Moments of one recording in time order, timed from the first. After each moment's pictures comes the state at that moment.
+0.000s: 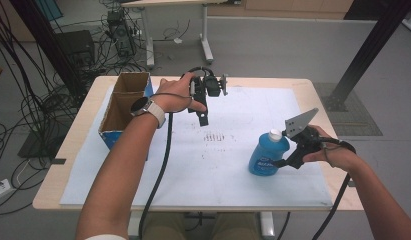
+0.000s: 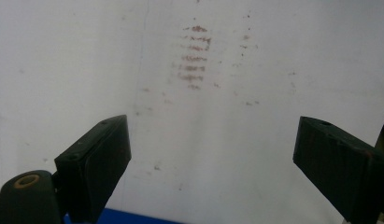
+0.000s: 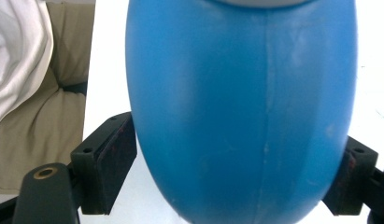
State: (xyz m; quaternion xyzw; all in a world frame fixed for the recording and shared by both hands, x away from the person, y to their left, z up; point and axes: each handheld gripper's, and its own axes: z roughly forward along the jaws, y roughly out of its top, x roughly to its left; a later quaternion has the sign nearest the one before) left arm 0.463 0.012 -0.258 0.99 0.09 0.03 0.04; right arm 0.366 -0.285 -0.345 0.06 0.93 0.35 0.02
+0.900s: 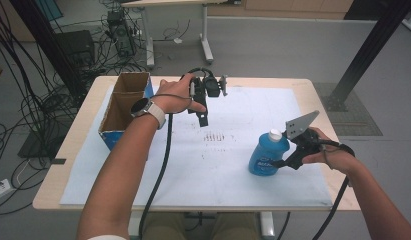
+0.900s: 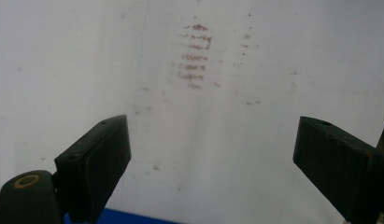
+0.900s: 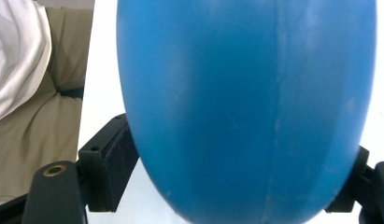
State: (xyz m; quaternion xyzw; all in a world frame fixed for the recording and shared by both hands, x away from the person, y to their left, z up) left arm 0.463 0.012 -0.261 0.99 0.10 0.03 0.04; right arm 0.366 -0.288 -0.354 0.06 0.93 0.37 0.02
